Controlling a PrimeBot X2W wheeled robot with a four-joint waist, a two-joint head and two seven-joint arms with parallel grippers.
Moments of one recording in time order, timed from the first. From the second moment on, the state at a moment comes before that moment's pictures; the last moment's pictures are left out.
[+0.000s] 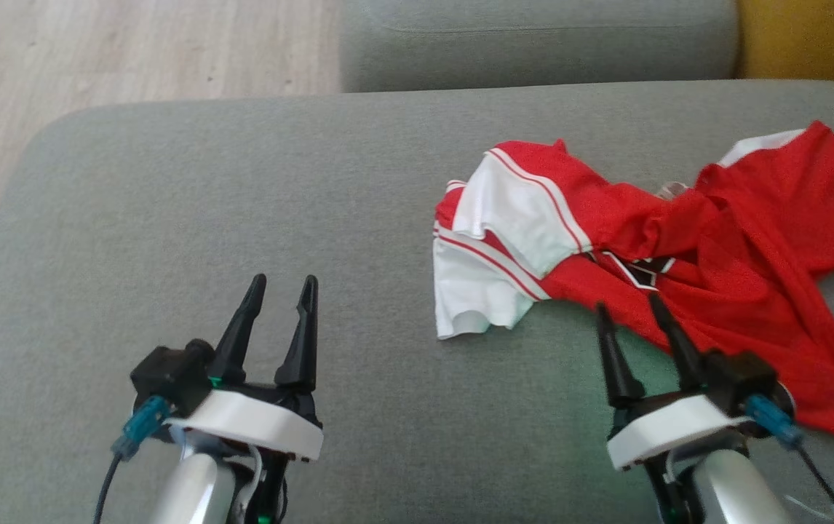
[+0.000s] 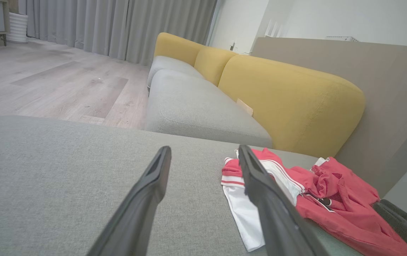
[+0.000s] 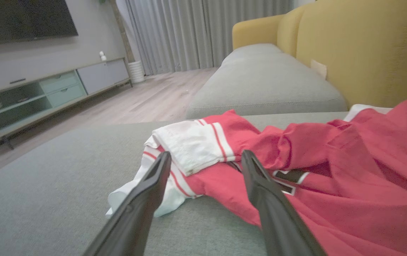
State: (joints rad) left arm -0.08 0.05 -0.29 0.17 -0.37 -0.05 -0.26; right arm -0.09 -0.05 0.15 0.36 0.18 0.13 -0.24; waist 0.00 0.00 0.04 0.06
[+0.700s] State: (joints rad) left arm -0.09 0.05 -0.34 0.17 -0.37 -0.05 -0.26; right arm -0.44 -0.05 0.10 0.72 -0.09 0.13 -0.15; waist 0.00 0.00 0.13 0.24
